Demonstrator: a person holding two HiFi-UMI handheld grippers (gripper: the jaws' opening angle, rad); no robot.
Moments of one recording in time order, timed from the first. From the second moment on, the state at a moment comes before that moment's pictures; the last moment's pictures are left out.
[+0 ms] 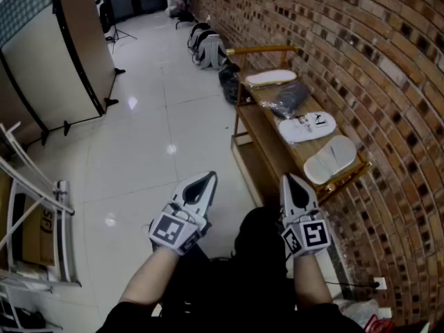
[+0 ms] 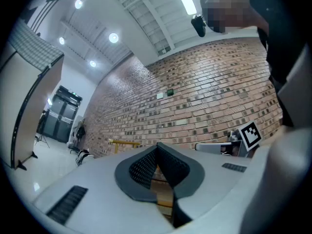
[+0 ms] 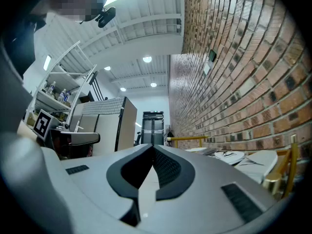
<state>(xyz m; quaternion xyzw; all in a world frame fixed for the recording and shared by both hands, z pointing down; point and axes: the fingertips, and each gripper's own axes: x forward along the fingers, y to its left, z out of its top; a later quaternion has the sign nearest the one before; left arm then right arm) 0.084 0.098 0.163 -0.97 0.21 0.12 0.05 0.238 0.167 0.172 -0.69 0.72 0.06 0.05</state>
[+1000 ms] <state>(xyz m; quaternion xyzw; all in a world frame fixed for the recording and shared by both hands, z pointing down) 0.314 0.153 0.186 -0.99 0.00 -0.04 0.14 0.369 0.278 0.177 -0.78 0.62 0.05 -0.01</state>
